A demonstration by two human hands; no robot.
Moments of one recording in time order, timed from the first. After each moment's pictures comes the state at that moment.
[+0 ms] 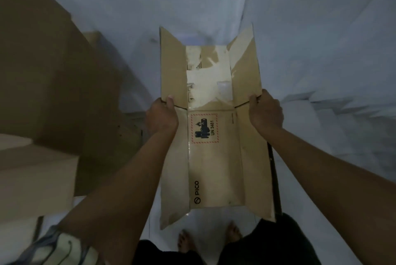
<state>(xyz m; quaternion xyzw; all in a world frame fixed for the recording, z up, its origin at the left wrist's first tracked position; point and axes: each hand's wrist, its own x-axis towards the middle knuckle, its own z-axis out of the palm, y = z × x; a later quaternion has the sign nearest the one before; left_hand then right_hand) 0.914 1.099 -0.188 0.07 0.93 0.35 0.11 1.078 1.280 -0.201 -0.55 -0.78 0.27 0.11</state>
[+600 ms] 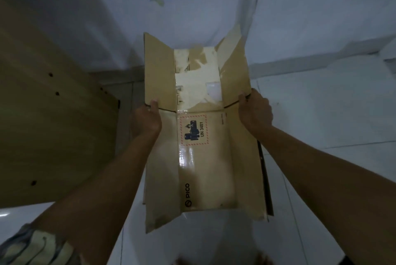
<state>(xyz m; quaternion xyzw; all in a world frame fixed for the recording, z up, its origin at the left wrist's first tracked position) 0.873 1.064 -0.602 0.01 0.93 0.36 0.13 1.032 1.263 -0.626 -0.52 -0.79 0.32 0.08</state>
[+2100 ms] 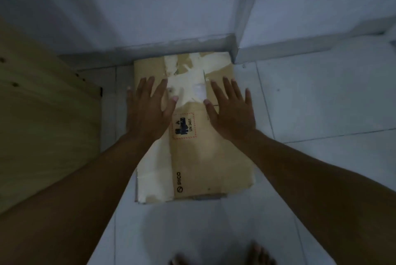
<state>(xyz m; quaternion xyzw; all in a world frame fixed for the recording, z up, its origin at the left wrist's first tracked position) 0.863 1.068 -0.626 0.39 0.91 0.10 0.05 1.014 1.224 -0.650 -0.31 -0.94 0.14 0.01</state>
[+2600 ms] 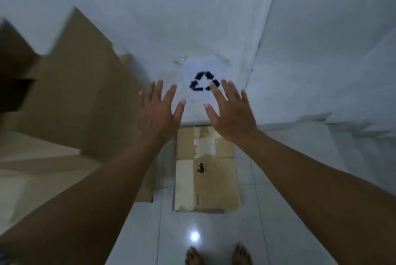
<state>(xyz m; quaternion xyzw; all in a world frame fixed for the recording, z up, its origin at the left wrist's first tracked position) 0.875 1.052 -0.090 0.36 0.92 0.12 -0.06 0.999 1.210 -0.113 -0.23 -0.95 0.16 0.15</state>
